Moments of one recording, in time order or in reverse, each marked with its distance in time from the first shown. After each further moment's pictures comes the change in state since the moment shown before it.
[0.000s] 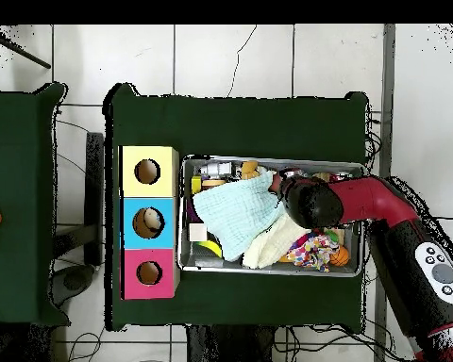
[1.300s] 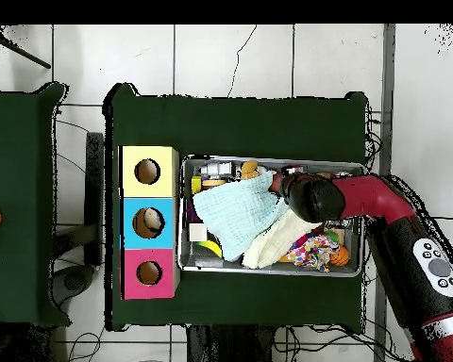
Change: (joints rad) arm -0.007 0.057 0.001 -0.063 0.011 0.026 0.000
